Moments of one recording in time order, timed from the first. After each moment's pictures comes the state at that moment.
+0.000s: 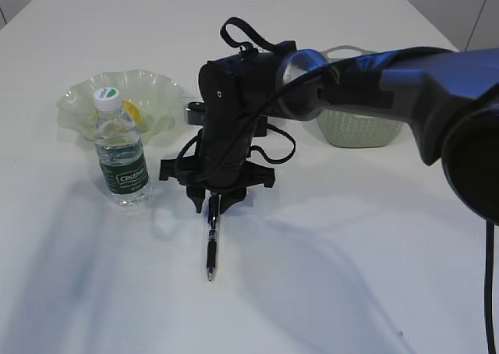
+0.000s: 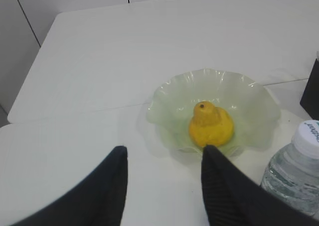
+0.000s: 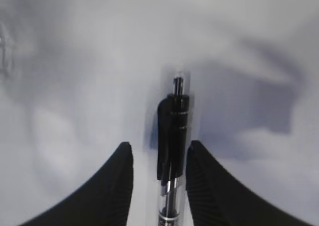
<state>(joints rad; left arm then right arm) -0.02 1.17 -0.63 -0.07 -0.14 0.13 0.63 2.37 -1.92 0.07 0.95 0.58</state>
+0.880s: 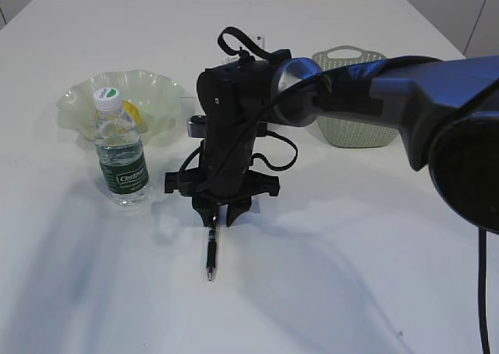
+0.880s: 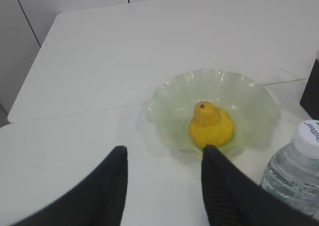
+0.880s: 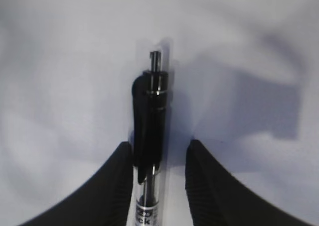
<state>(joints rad) -0.02 1.17 -0.63 -0.07 -0.14 0.13 0.63 2.41 -1.94 0.07 1.04 0.58</state>
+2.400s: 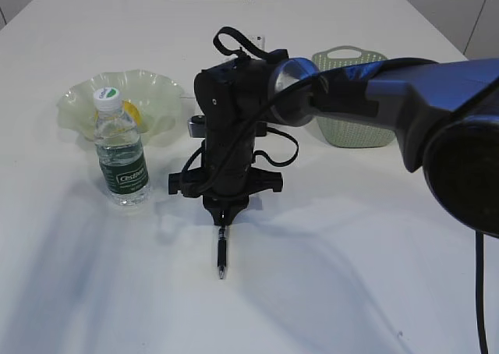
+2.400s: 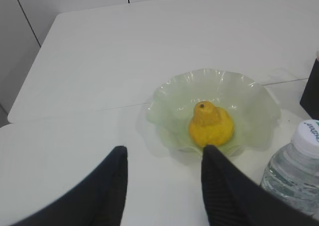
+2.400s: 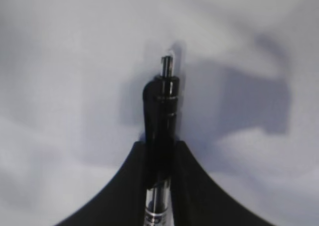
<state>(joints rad) -0.02 1.17 -0.63 -0.07 -0.14 0.13 0.63 2.42 -1.97 0.01 1.07 0.58</state>
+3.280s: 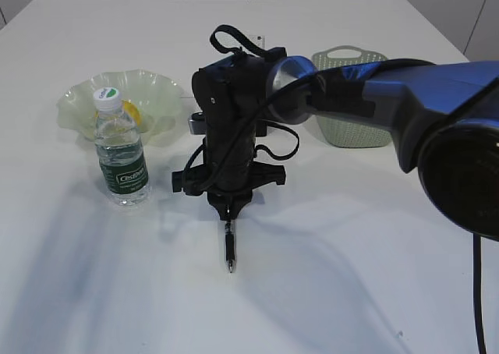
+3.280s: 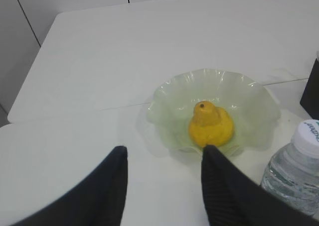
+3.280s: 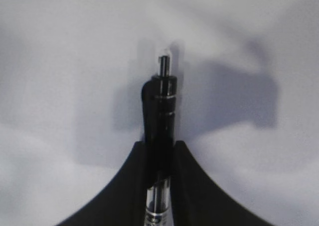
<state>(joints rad) -0.02 1.17 -0.63 -0.07 -0.14 0.13 0.63 2.43 -2.00 -0.04 1.10 0.58</state>
